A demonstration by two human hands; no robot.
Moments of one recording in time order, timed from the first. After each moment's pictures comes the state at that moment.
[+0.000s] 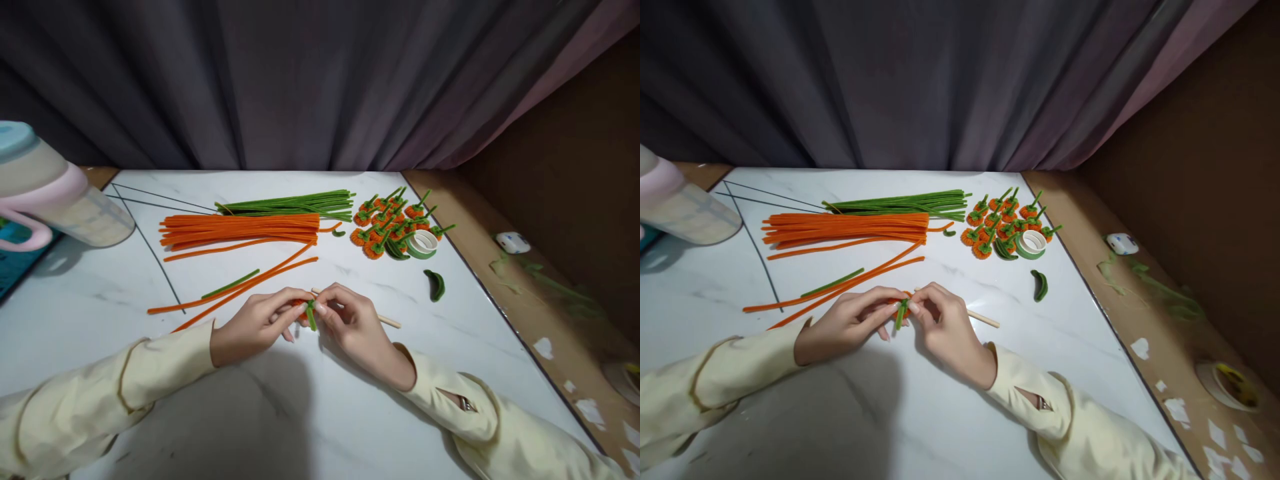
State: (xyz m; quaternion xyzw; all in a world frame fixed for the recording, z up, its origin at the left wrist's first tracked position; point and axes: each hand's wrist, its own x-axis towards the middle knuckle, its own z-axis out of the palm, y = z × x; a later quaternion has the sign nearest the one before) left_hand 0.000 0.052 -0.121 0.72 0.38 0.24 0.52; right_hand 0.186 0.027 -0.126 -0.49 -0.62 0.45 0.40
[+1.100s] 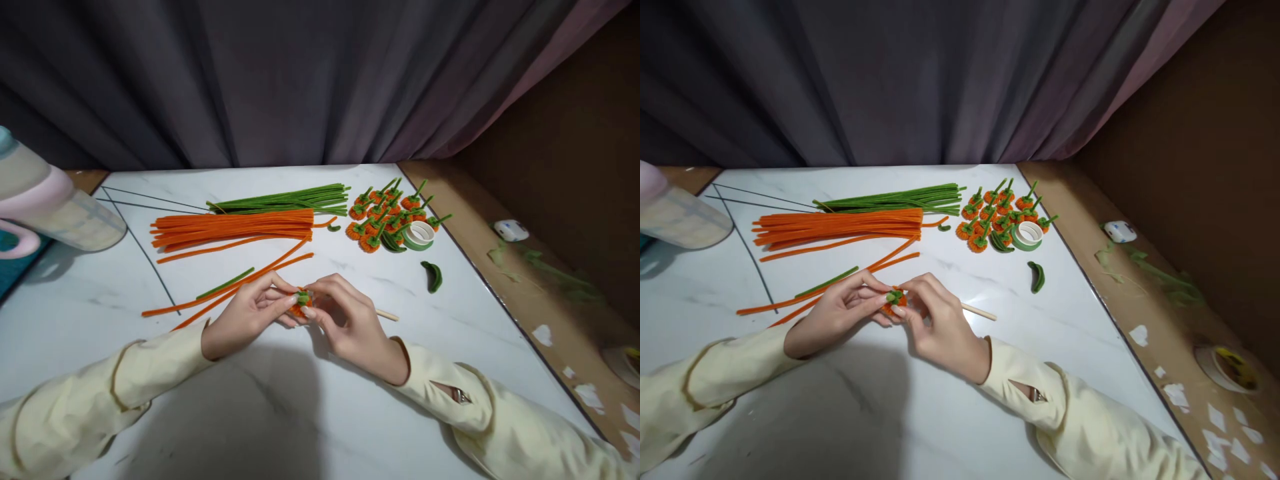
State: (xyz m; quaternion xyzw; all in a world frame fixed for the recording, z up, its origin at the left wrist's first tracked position) left_hand 0.004 0.054 -0.116 0.54 0.39 0.32 0.68; right_hand 0.188 0.026 -0.123 -0.41 -0.73 0.30 0.46
